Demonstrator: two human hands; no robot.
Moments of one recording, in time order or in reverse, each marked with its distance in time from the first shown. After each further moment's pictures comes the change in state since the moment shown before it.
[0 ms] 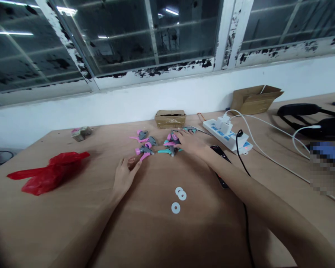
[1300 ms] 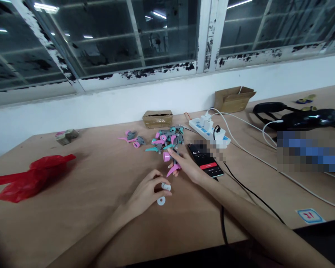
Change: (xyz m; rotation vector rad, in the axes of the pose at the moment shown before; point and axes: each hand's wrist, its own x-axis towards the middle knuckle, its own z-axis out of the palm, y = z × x) left_hand -0.052 0.106 0.017 -0.275 -0.631 0.321; right_hand -0.098 -0.044 -0.001 1.671 -0.004 0.525
